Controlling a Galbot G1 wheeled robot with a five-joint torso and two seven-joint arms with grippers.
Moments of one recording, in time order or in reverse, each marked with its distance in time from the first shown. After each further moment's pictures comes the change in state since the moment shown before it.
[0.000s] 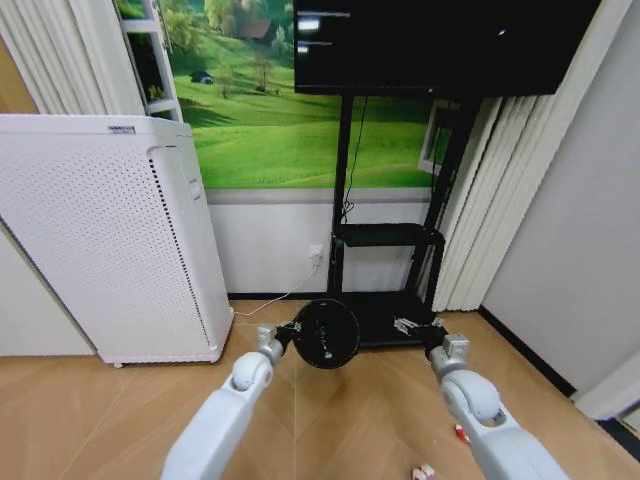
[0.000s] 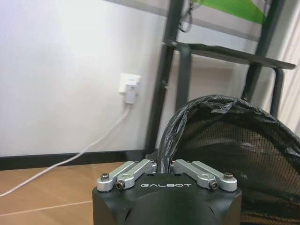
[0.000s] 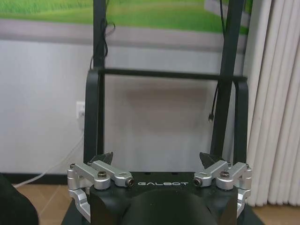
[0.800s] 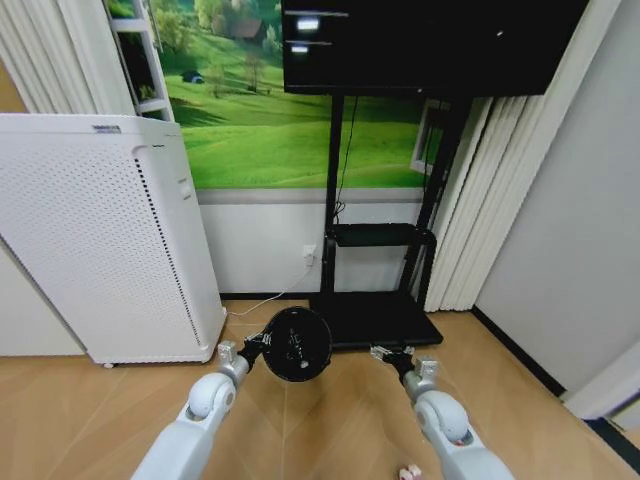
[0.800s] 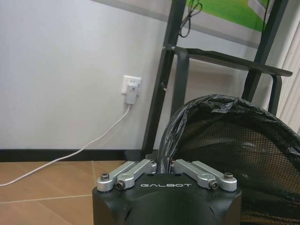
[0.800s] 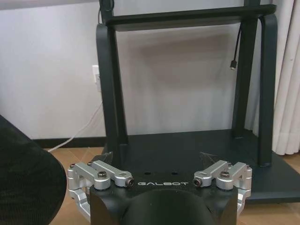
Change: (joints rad) left arm 0.154 0.039 -0.159 -0.110 -0.001 0.003 0.080; right arm -0.018 0.127 -0.063 -0.035 -0.022 -0.075 -0.078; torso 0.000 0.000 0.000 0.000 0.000
